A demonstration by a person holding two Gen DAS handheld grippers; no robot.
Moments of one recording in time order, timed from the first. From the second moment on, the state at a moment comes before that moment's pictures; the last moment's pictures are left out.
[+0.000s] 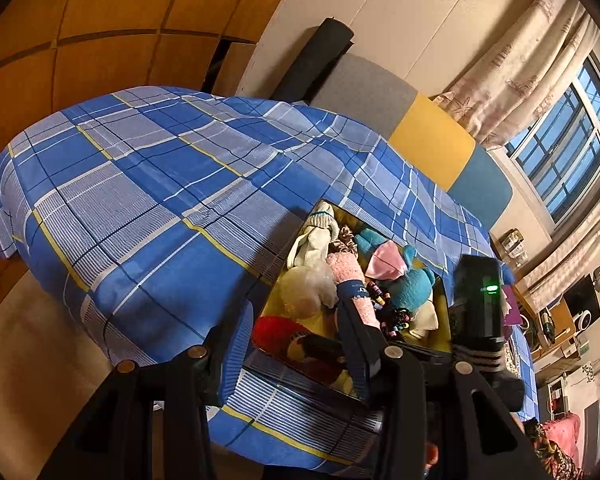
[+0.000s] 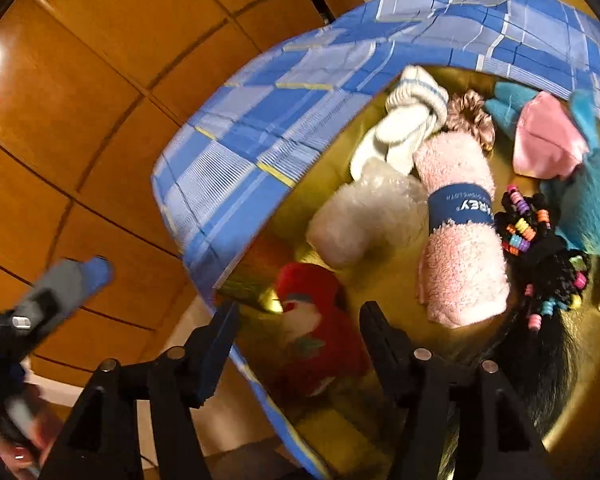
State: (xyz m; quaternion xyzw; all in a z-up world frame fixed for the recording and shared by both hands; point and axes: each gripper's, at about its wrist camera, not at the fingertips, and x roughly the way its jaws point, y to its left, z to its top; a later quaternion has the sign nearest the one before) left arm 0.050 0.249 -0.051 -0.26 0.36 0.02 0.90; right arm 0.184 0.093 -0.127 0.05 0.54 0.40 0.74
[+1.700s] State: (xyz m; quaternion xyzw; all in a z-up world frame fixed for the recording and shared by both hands) left arm 0.117 -0.045 0.000 -0.11 0.43 -0.26 0.86; right arm 0.162 -0.407 -0.065 0.13 0.41 -0.04 0.90
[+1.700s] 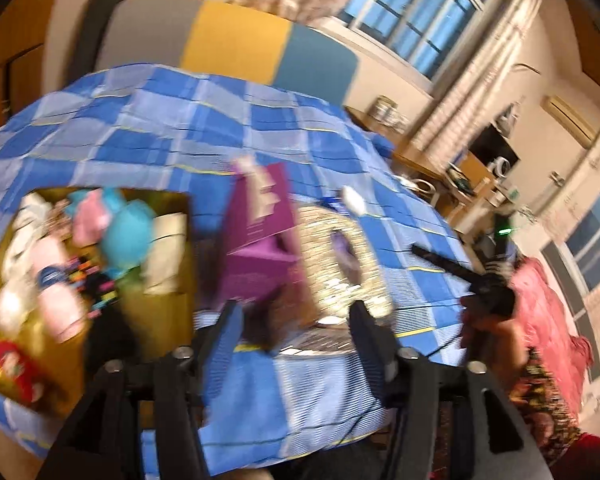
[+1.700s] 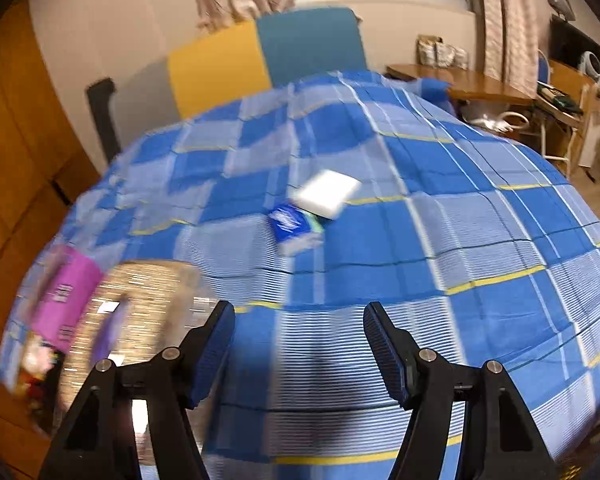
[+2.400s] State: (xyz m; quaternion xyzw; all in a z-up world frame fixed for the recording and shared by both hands) left arm 0.310 -0.286 -0.026 -0.11 0.60 -0.24 0.76; right arm 0.202 -0.505 -0.103 0.20 0.43 -0.08 0.88
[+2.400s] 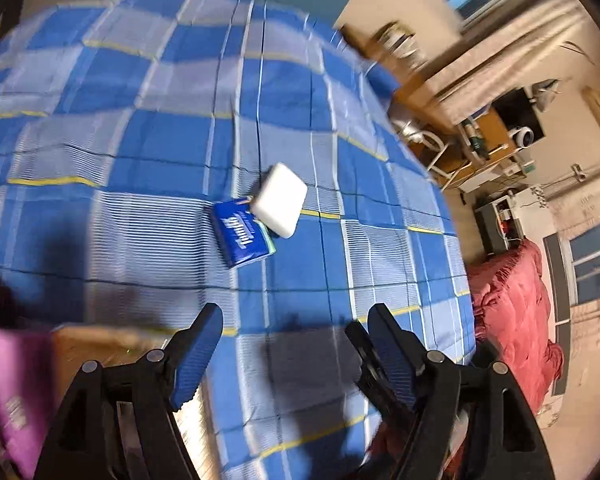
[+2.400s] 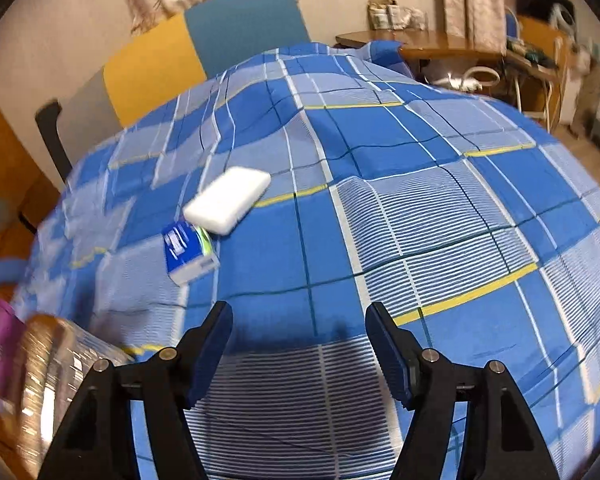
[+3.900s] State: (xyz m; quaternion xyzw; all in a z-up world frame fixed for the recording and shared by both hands) left arm 0.349 -0.290 -0.065 -0.15 0.58 -0.19 0.78; right arm 0.211 -0.526 -0.114 0.26 0.43 -0.07 0.86
